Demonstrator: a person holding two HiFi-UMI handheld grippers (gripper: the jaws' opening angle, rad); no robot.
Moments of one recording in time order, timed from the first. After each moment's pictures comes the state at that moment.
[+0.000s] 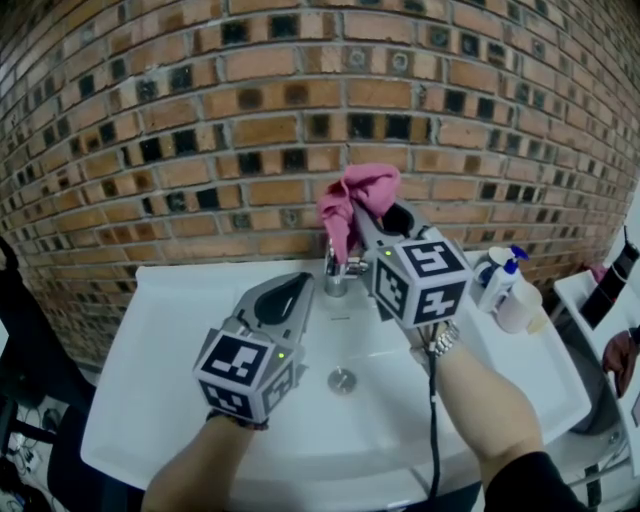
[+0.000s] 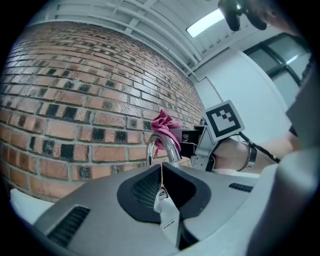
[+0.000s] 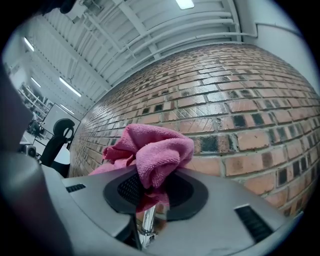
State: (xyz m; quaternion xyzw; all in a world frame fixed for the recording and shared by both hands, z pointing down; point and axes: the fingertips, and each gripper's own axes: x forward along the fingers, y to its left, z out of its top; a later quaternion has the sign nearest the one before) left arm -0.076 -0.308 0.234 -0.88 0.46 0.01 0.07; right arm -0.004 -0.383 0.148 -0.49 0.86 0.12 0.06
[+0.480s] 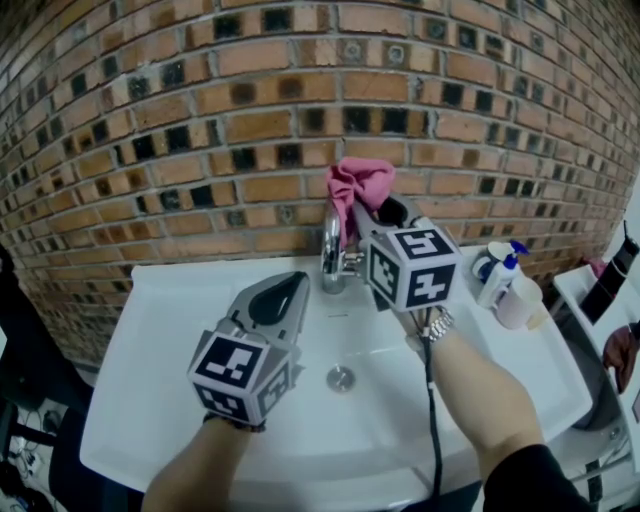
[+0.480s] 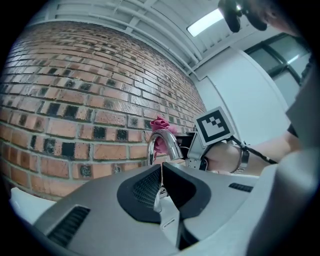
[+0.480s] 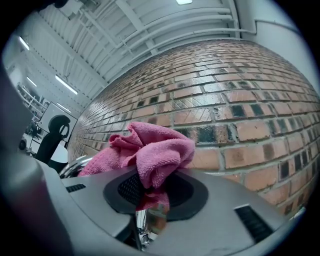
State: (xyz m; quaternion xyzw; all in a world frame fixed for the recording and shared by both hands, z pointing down) left arm -0.077 -0.309 0.237 -0.88 0.46 0.01 0.07; right arm 0.001 -0.410 0.161 -0.51 0.85 0.10 0.05
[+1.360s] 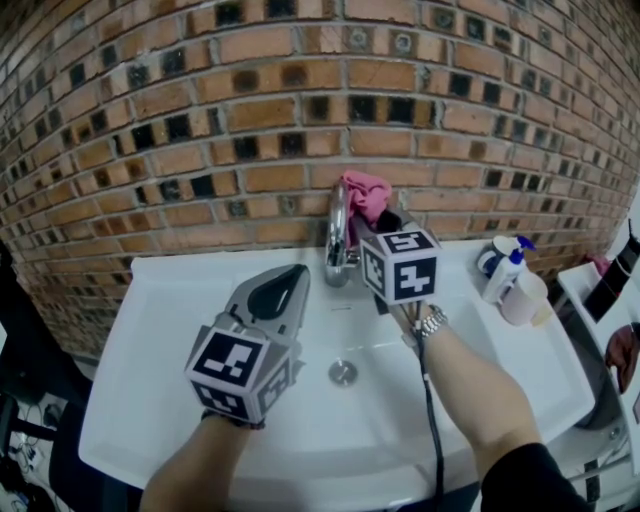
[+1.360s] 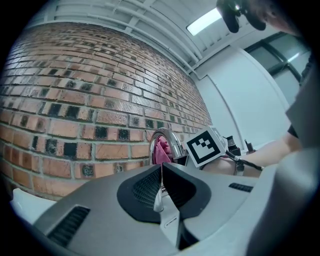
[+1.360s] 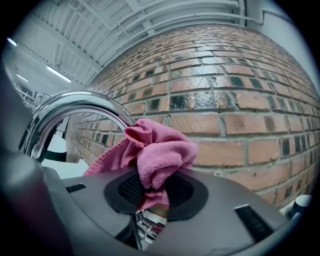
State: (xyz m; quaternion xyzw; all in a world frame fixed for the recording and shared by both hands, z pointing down) left arm -0.082 -0.310 0.239 -0.88 0.47 0.00 0.07; right arm 0.002 -0.447 0.226 -0.53 0.84 0.05 -0.03
